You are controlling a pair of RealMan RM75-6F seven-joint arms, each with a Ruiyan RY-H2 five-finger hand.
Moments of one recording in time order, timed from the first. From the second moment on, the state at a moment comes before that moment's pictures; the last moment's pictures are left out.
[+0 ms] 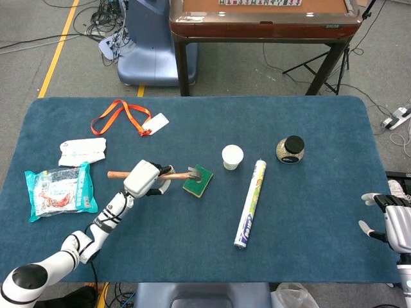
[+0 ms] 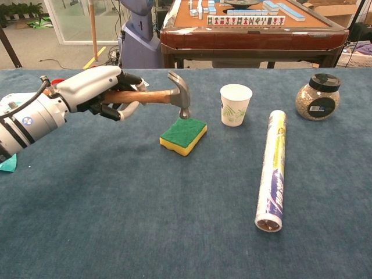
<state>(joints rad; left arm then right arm) -0.81 -1.84 -0.07 -0.68 1.62 1.26 -0.46 0.05 -1.05 0.08 -1.65 -1.40 1.43 0.00</state>
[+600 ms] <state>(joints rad) -0.82 -1.91 -0.02 -0.57 1.63 1.20 -0.42 0.05 -1.04 0.08 -1.65 -1.39 1.43 0.00</state>
